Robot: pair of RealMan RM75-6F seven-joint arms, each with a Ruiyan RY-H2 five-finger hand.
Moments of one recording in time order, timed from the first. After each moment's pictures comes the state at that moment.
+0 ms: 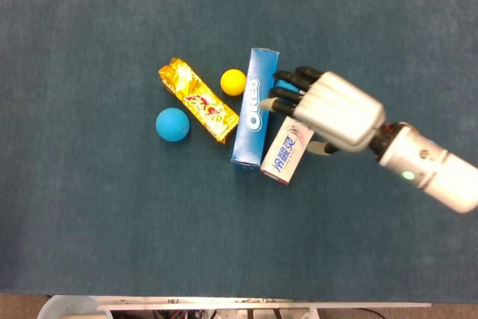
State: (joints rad) left arm 0.07 -0.96 0.05 -1.81 1.60 1.62 -0.07; right arm 0.79 -1.23 0.19 -1.87 -1.49 0.77 -0.34
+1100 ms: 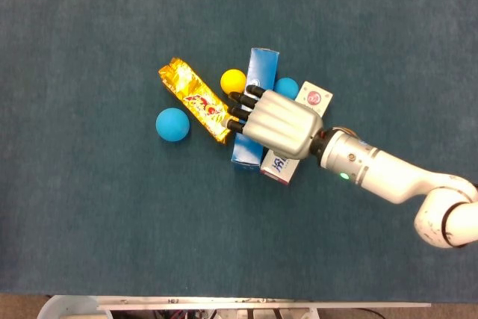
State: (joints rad) left arm 0.09 -0.97 0.04 -1.77 1.57 1.63 -0.13; right arm 0.98 -1.48 0.14 -1.67 -1.32 0.71 -0.62
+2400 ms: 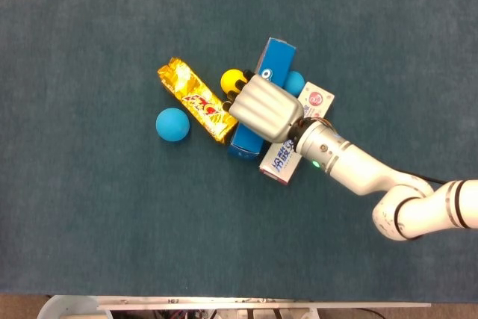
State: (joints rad) left arm 0.11 -0.98 0.04 -1.71 1.56 1.63 -0.22; right arm 1.05 -1.68 0.11 -1.45 -1.16 0.83 -0.72
